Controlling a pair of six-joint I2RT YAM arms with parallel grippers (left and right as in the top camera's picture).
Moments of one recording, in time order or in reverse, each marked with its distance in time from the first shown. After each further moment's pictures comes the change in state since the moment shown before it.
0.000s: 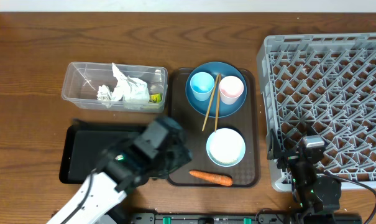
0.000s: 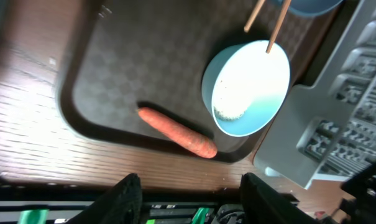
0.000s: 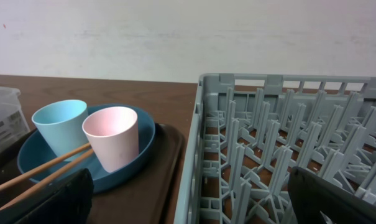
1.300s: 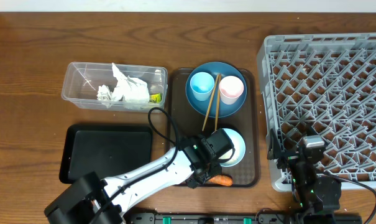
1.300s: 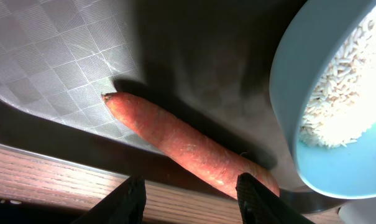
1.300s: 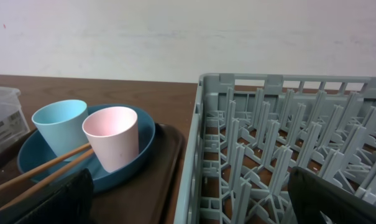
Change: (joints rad) left arm -0.262 0.496 -0.002 0.195 -0.031 -0.237; right arm 0.000 0.000 0.000 0.000 0.000 0.000
